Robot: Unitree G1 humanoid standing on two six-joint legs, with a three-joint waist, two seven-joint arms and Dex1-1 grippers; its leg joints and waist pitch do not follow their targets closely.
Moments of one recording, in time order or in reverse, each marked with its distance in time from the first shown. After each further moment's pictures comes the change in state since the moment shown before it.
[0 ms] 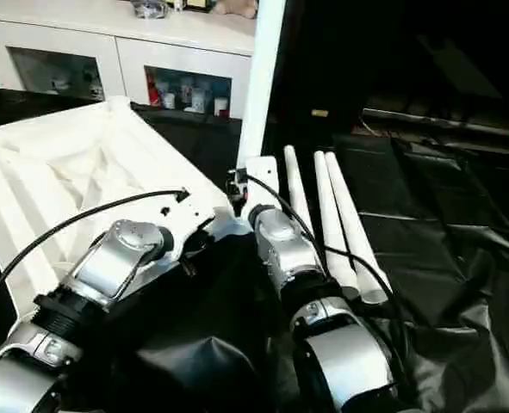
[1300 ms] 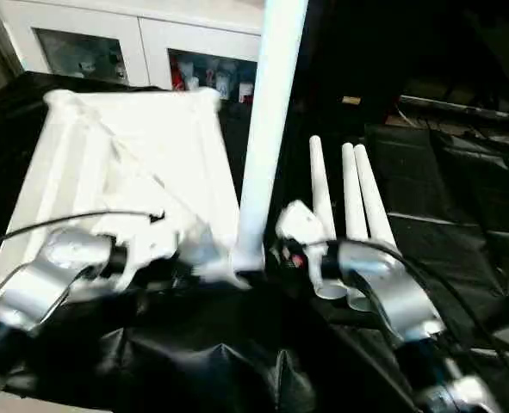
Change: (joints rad) left arm 0.179 0.323 -0.022 -0.238 -0.179 -0.338 -0.532; right arm 0.445 -0.546 0.189 -0.844 0.088 0.247 0.941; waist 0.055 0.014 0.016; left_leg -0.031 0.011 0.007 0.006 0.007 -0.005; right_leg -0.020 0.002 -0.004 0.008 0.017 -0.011
